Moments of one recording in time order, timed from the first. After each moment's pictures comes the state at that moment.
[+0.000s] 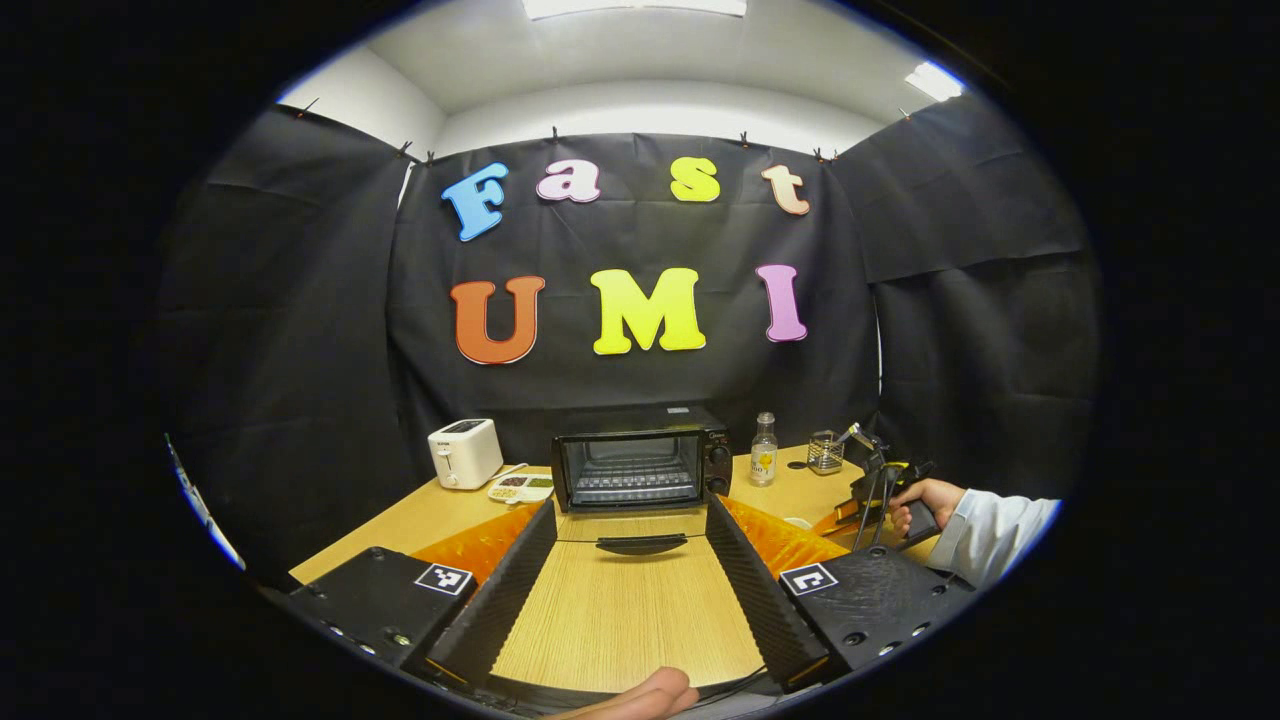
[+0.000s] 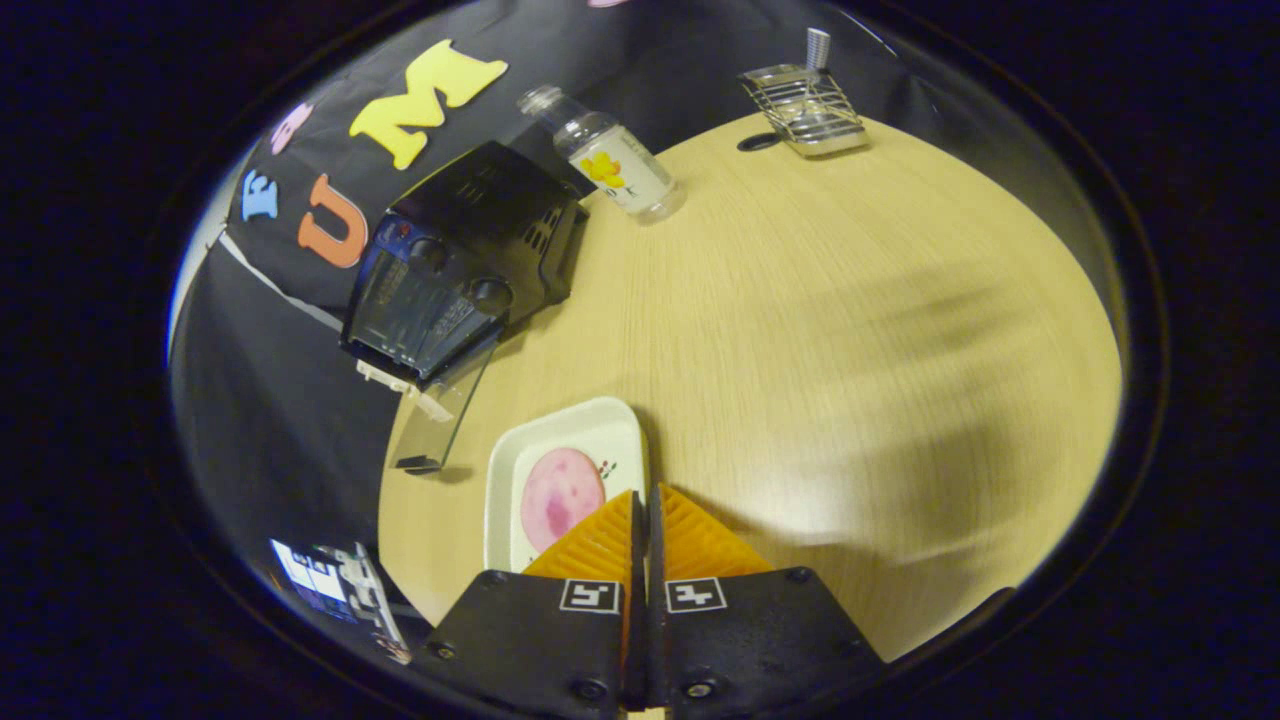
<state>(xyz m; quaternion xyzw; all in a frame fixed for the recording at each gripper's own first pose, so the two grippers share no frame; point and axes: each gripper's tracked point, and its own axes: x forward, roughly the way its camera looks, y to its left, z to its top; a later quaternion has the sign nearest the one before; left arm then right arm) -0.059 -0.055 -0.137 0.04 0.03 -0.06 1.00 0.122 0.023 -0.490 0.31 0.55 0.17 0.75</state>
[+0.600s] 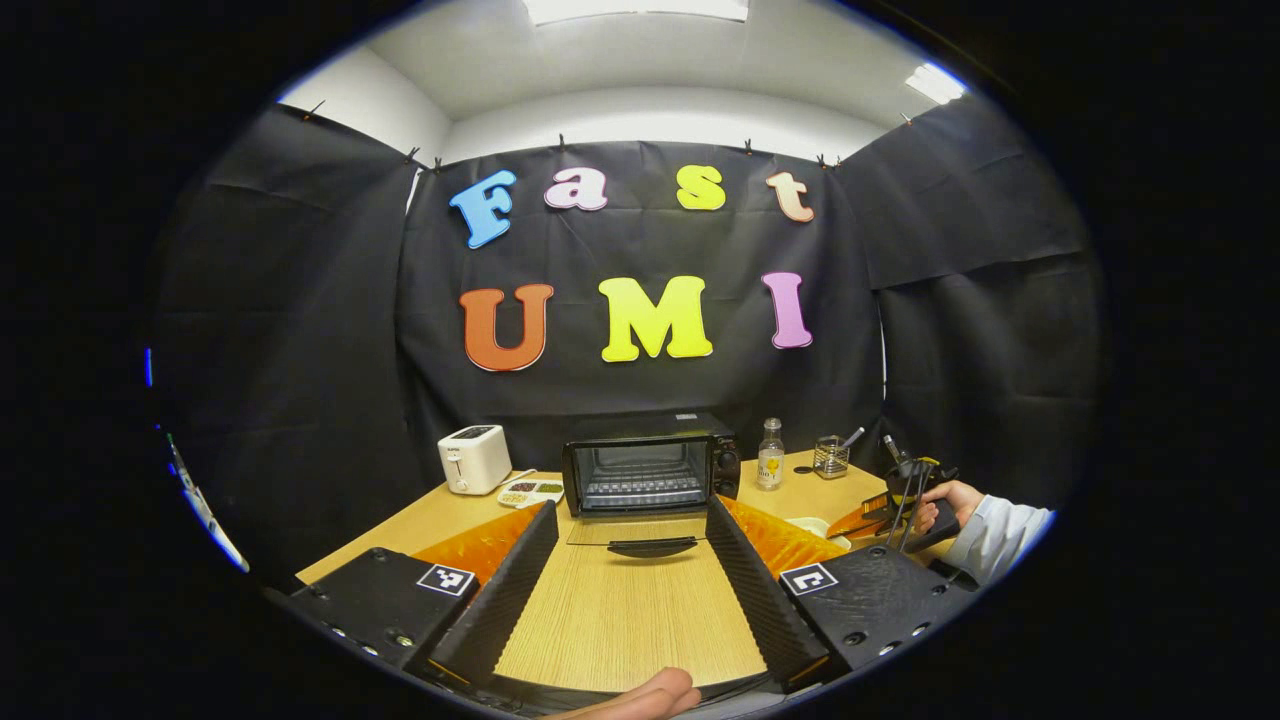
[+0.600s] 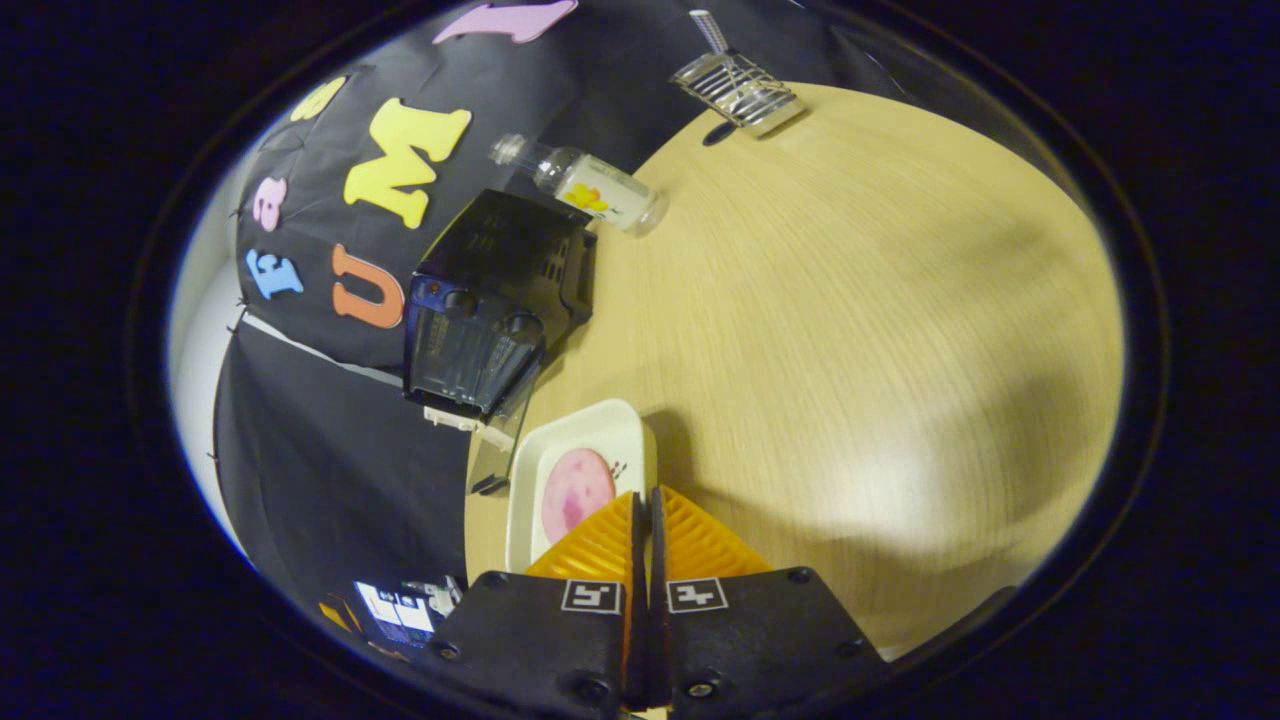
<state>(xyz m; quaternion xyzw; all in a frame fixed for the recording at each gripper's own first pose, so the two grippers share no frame) -0.067 -0.037 -0.132 0.03 0.01 -0.05 1.00 0.105 0.015 -0.453 0.41 0.52 0.19 0.73</state>
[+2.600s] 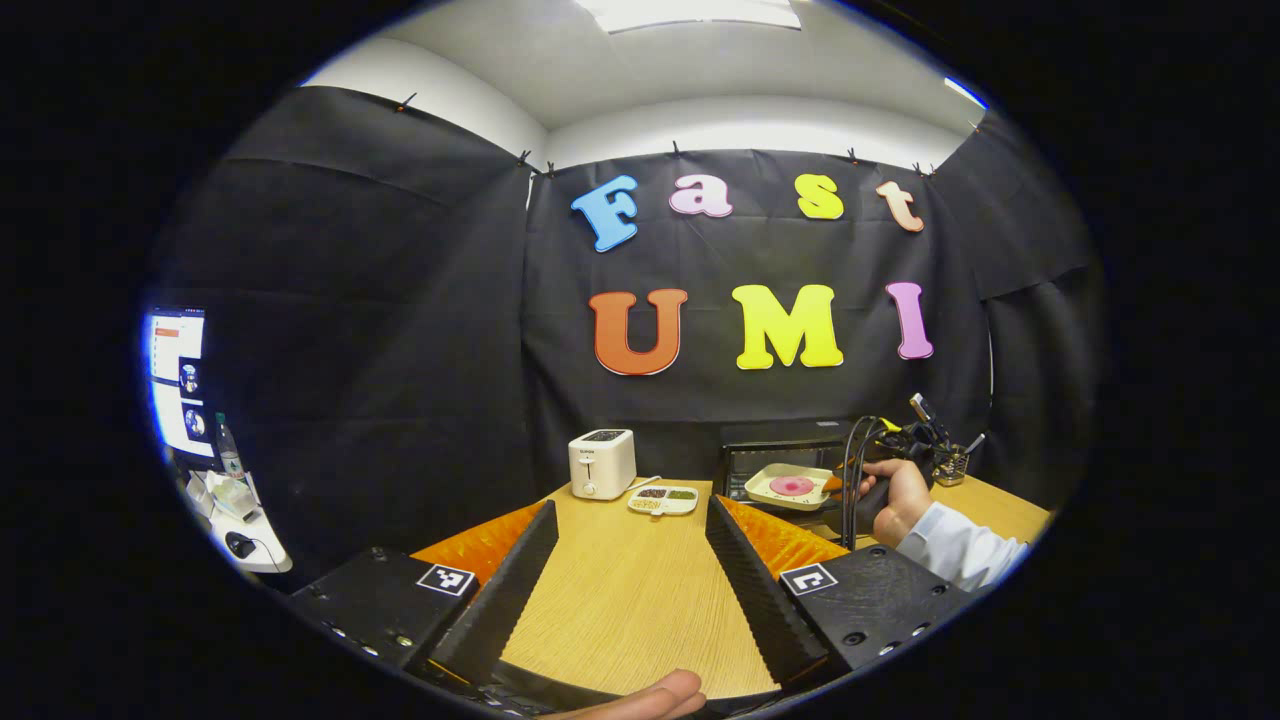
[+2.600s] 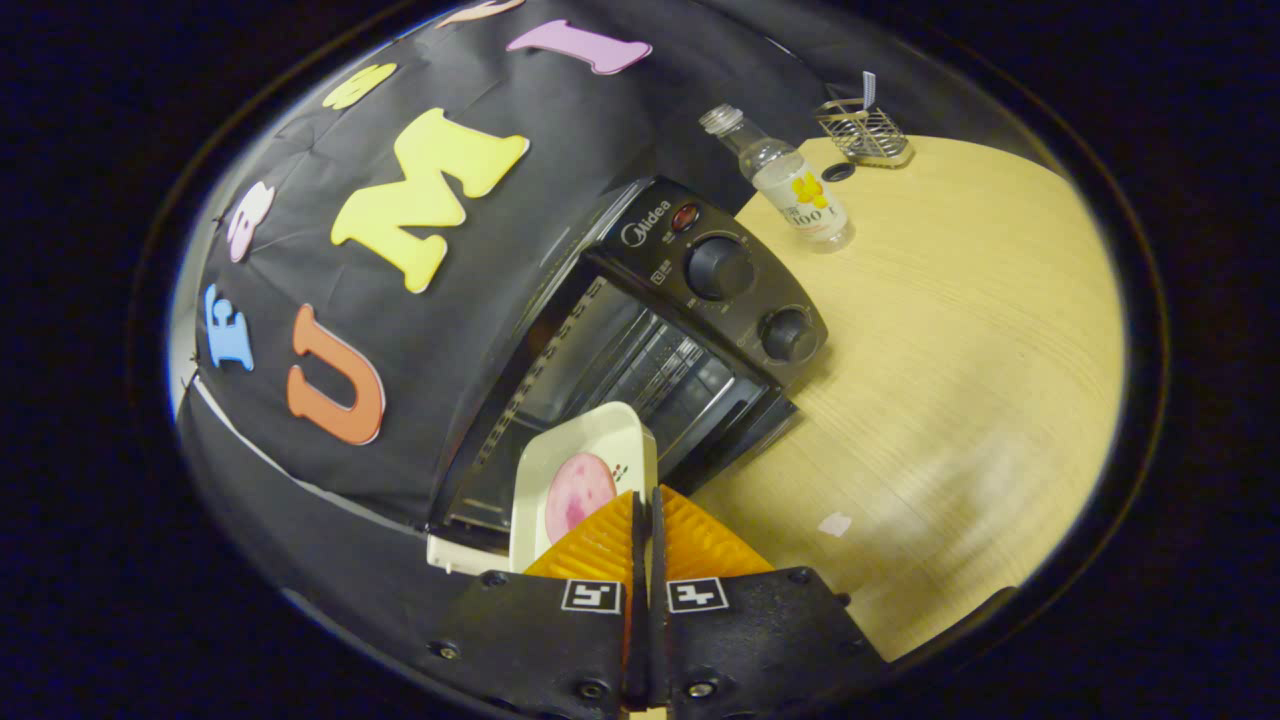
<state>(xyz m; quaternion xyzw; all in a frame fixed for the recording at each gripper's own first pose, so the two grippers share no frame) -0.055 0.133 -0.158 0.01 -0.01 0.10 1.00 0.257 0.290 -0.391 0.47 0.37 -0.03 0.80</state>
